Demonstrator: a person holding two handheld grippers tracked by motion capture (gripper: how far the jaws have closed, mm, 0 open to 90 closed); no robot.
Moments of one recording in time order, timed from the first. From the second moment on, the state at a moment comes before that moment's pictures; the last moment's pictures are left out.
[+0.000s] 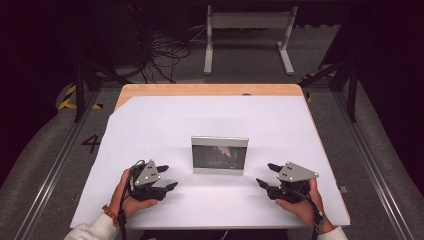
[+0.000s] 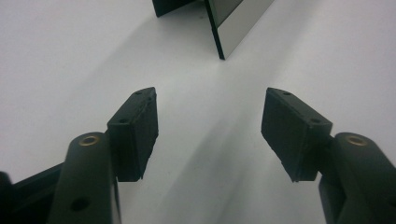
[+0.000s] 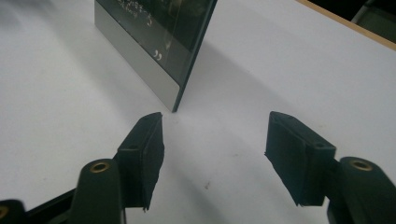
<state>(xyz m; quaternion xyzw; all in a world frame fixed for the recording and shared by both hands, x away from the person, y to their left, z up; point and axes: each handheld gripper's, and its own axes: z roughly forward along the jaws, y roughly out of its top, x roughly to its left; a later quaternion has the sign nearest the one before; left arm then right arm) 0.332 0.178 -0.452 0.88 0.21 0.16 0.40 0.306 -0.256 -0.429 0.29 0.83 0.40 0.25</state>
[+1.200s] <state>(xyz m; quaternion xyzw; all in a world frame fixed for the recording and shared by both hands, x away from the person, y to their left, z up) 0.311 0.190 -0.465 0.89 0.22 0.13 0.38 0.299 -0.262 -0.445 0.28 0.85 0.37 0.25</state>
